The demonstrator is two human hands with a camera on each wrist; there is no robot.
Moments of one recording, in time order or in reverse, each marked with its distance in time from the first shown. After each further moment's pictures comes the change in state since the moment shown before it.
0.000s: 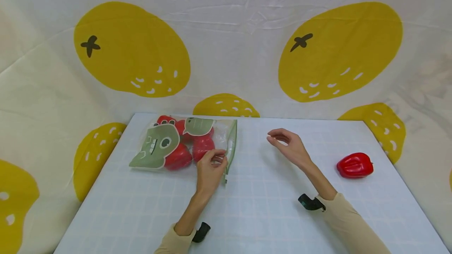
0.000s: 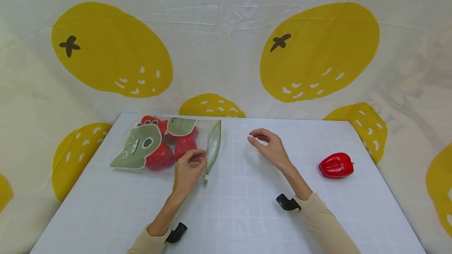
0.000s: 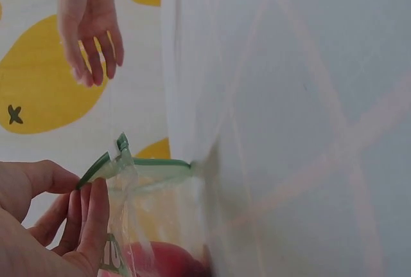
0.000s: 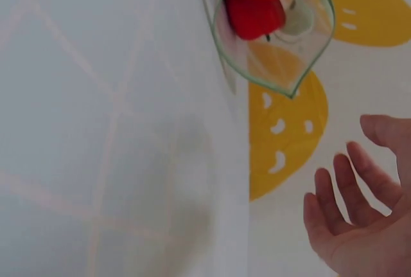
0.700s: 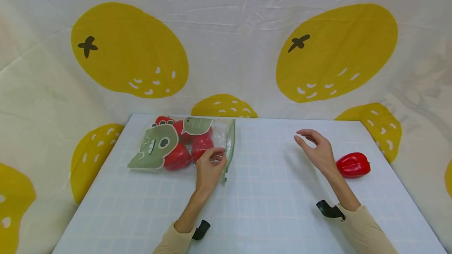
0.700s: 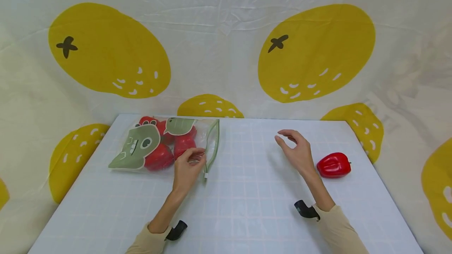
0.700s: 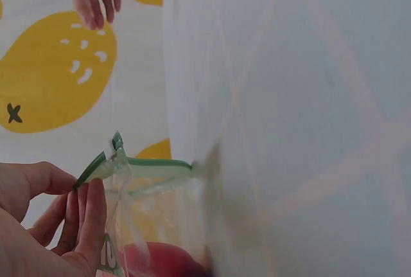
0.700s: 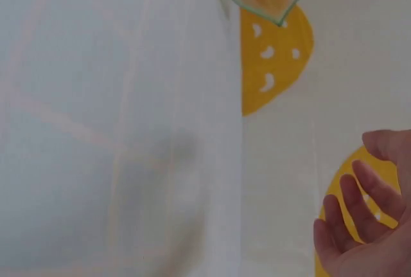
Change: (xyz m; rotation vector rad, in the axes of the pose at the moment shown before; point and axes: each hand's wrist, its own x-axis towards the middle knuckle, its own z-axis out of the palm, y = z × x) left_hand 0.005 0.000 0.003 -0.011 0.004 0.013; right_hand -0.034 0.021 -0.055 -0.162 0.258 0.049
